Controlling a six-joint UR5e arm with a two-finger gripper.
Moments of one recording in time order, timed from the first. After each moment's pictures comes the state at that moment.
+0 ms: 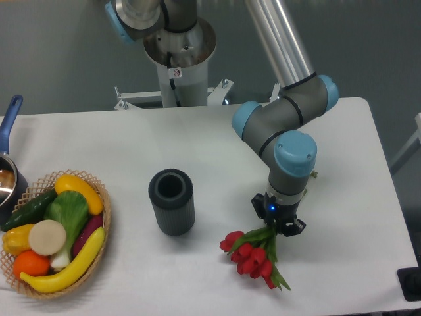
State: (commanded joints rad) arm 2.60 -2.06 -1.61 -0.80 1.40 1.27
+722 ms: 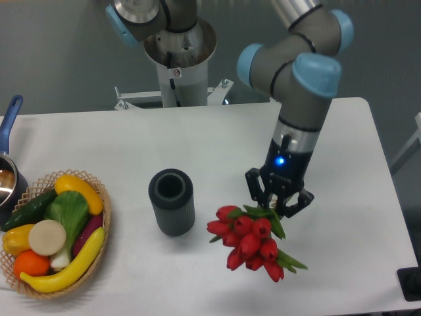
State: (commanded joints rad) arm 2.66 -1.85 -1.62 -0.80 0.93 1.09
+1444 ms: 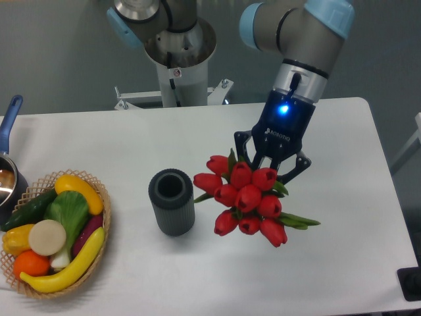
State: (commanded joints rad) arm 2.72 -1.77 -1.64 -0.80 0.70 1.00
